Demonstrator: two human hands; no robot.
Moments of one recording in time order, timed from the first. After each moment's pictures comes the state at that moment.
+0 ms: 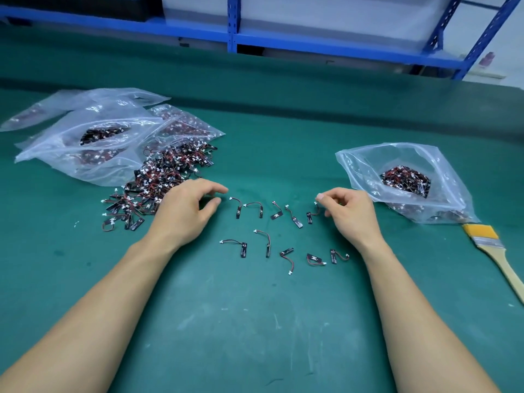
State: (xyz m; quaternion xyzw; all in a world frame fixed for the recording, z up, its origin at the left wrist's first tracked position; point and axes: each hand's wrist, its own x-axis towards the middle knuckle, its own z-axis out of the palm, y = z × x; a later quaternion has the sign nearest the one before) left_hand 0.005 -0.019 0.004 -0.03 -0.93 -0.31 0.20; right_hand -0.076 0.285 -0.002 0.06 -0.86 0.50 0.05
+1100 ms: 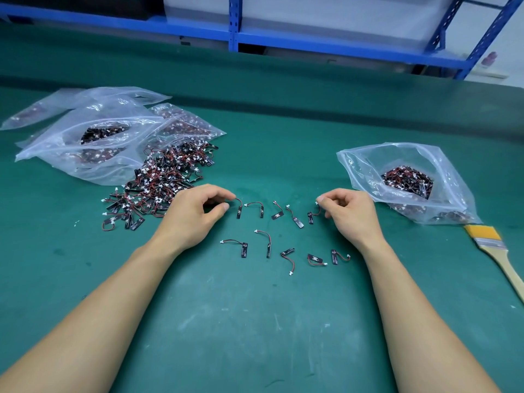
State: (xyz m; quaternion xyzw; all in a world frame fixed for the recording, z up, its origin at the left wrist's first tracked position) left_hand 0.004 -0.014 -0.005 -0.03 -0.91 -0.39 0.16; right_hand -0.075 0.281 0.000 0.05 -0.86 0.50 0.04
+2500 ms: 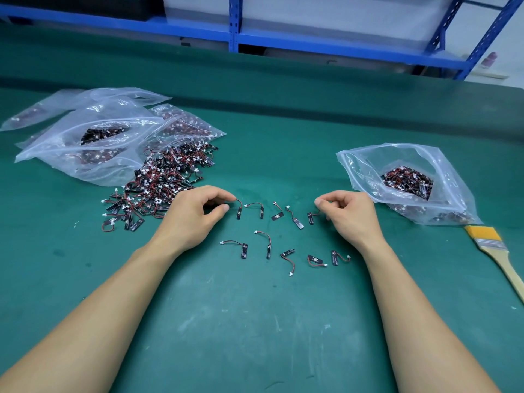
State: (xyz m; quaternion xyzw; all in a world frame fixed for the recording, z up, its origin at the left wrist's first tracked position) left_hand 0.003 -0.015 -0.007 -0.03 -0.90 -0.40 0.15; right_hand -0.081 0.287 -0.009 0.07 -0.87 0.48 0.04
